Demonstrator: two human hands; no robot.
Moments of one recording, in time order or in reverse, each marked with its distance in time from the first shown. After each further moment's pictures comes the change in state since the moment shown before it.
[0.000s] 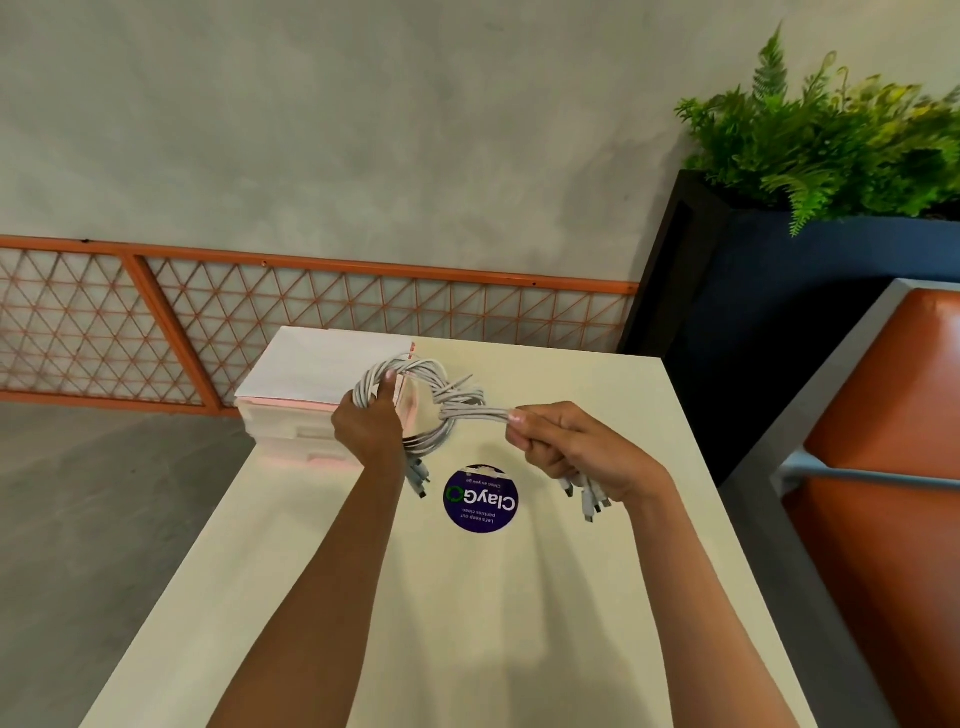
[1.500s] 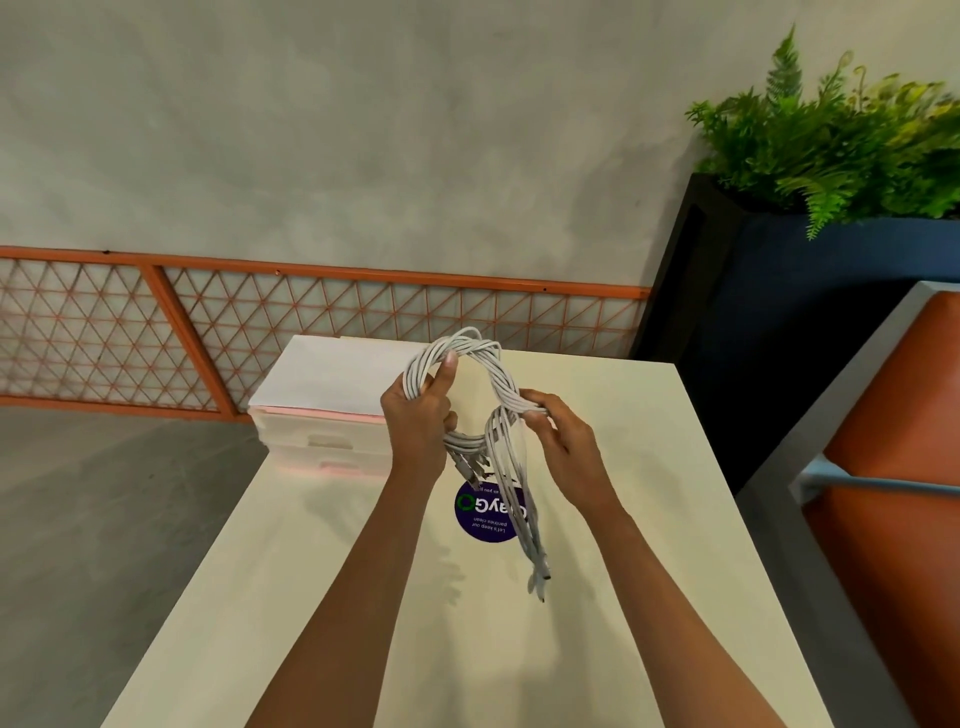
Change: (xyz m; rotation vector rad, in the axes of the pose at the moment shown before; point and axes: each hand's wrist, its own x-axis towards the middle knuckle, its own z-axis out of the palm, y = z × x) left_hand -0.042 0.039 0.004 -0.372 -0.508 -0.069; right_hand 0.051 0.079 0.009 -0.197 0.575 -0.304
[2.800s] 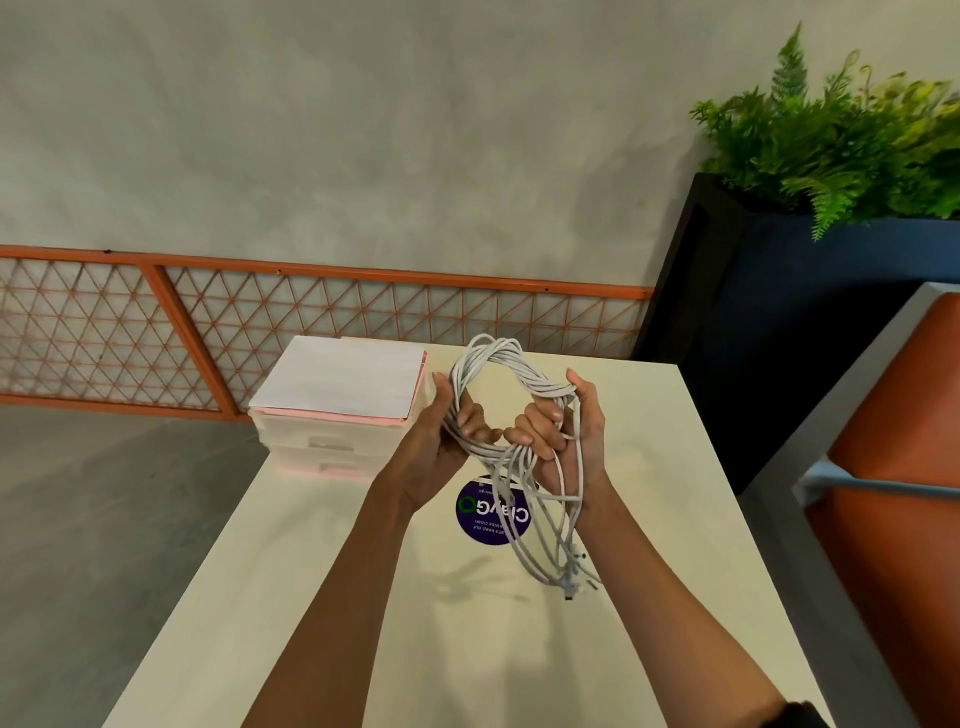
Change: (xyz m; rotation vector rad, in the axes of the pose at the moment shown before) left_hand -0.001 -0.008 -0.020 -0.204 -0.625 -0.370; right_hand 0.021 -0.014 0.008 1.453 -0.343 0.453
